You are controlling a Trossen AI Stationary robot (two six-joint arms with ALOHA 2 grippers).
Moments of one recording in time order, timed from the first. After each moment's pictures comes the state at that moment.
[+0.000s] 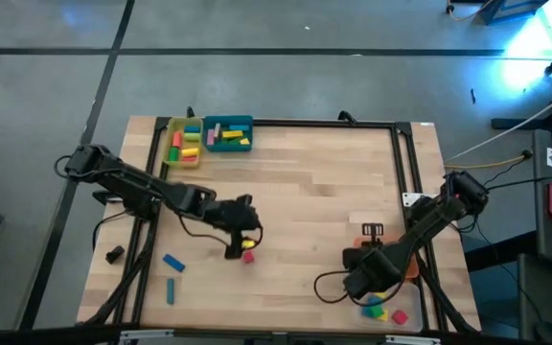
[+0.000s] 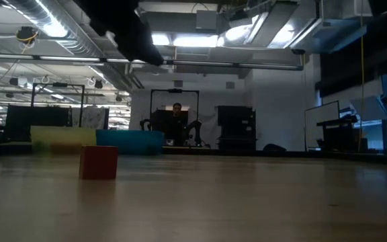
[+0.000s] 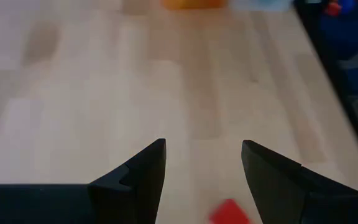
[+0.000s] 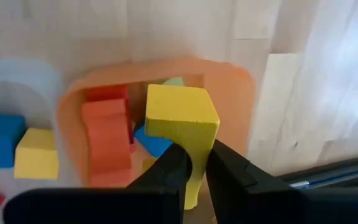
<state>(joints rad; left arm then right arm) -0.26 1.43 0.95 -0.25 -0.08 -0.16 0.71 1.72 1.33 -1.41 0.10 0.73</state>
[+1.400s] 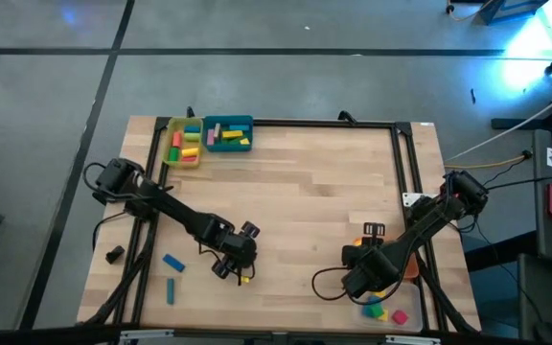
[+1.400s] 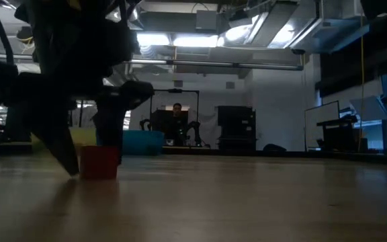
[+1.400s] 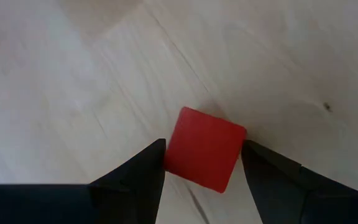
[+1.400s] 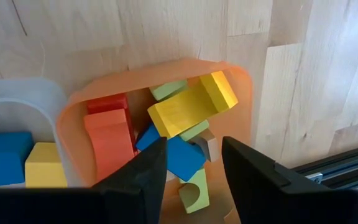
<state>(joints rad) -0.39 1.76 0.95 -0.32 -0.08 0.27 0.71 1.73 1.33 -1.40 0.10 0.81</state>
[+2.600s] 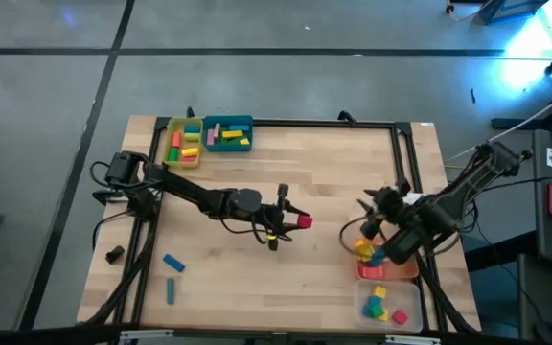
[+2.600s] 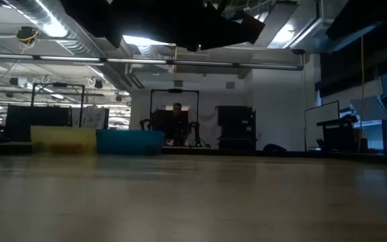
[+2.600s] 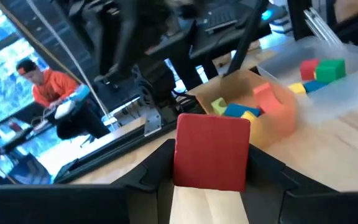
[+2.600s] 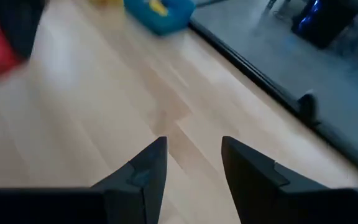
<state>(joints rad) -0.14 1.78 0.95 0.70 -0.09 0.47 0.71 1.19 1.07 -1.32 0.96 1.24</state>
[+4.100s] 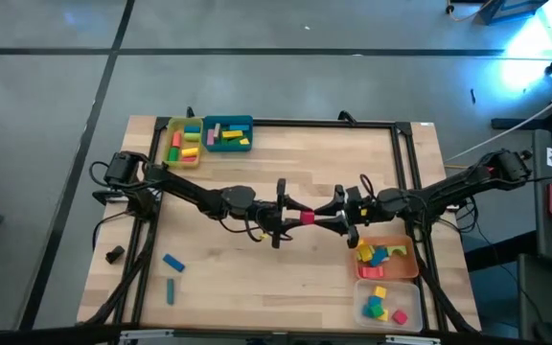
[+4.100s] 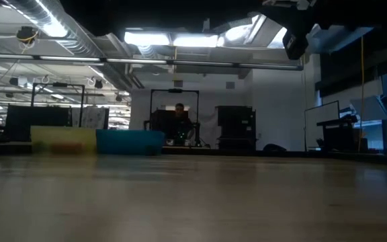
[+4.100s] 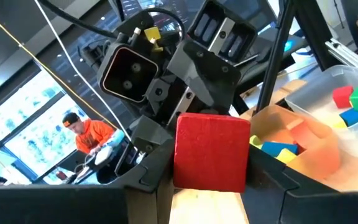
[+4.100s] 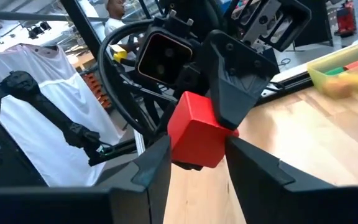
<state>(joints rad) -0.14 1.78 0.95 0.88 -0.09 0.64 0.27 1.15 0.44 0.74 0.14 0.44</state>
